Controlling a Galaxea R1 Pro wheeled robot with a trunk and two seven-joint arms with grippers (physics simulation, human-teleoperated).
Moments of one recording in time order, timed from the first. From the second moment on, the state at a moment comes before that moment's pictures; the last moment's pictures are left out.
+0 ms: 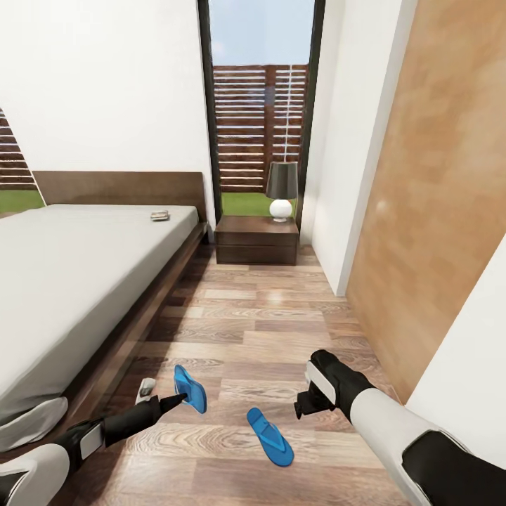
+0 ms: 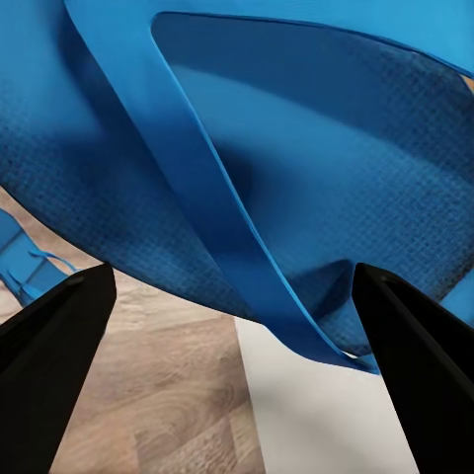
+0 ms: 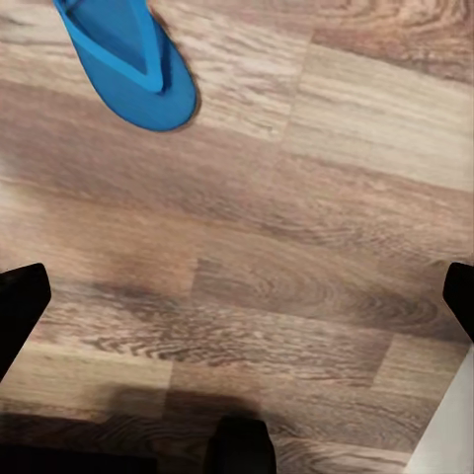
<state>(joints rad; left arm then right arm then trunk) -0.76 0.24 0.12 -0.02 0.29 0.24 -1.22 -0.89 0.05 0.52 -0.38 -0.48 1.04 -0.16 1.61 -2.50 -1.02</state>
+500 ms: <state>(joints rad) -0.75 0.24 0.12 -0.02 0.29 0.24 -1.22 -0.89 0.05 0.51 -0.38 -0.48 1.04 -0.17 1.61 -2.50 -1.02</state>
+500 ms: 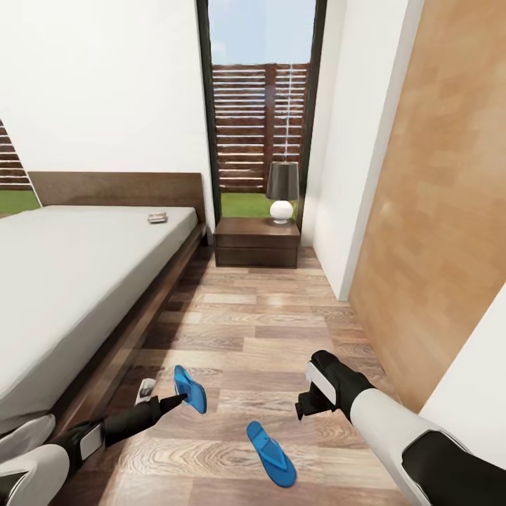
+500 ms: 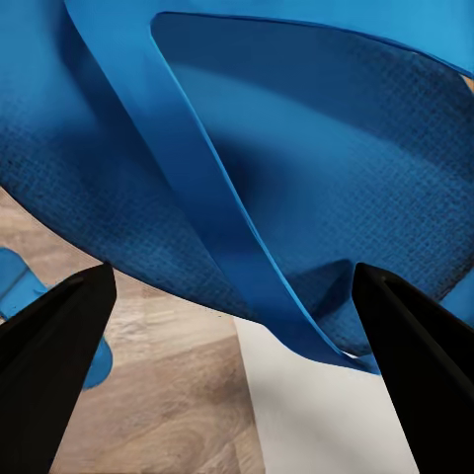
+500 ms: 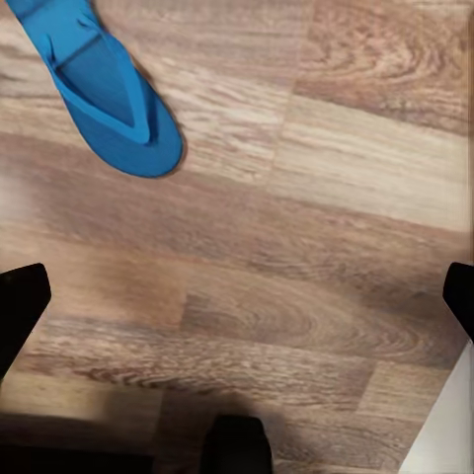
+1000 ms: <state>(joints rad) -0.75 0.24 0.12 -0.02 0.29 0.24 -1.22 -0.89 0.04 0.51 -0.37 -0.48 1.04 -0.17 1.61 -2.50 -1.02</state>
